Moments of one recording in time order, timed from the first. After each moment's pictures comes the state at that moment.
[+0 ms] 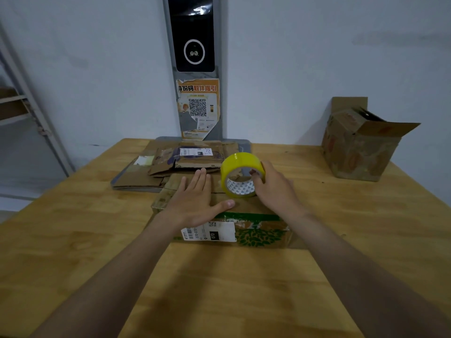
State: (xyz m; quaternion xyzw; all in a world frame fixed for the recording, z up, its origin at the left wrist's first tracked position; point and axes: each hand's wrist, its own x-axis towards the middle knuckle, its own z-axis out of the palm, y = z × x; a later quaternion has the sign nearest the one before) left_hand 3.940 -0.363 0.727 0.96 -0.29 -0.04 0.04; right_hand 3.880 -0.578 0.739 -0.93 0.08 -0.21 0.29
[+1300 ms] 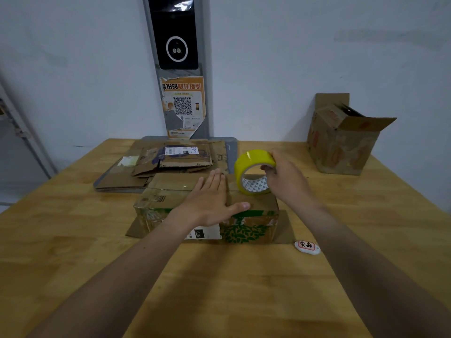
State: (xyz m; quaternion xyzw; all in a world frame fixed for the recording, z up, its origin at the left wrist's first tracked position) left_hand 3.913 -0.425 0.737 0.94 -0.35 -0.07 0.04; right_hand 3.855 -0.630 0.755 -0.92 0.10 -0.25 0.29
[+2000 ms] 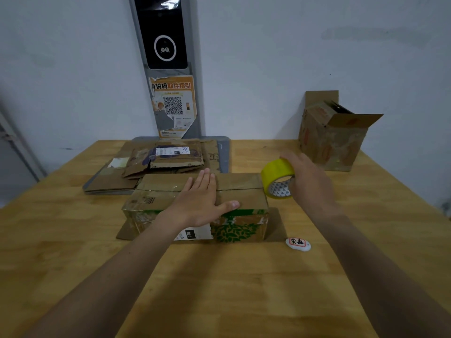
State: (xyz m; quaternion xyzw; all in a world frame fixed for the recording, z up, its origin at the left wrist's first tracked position) left_hand 3.914 -0.425 0.733 0.94 -0.34 -0.07 0.03; right_hand 3.813 -0.679 0.745 -0.94 0.15 -0.30 0.10
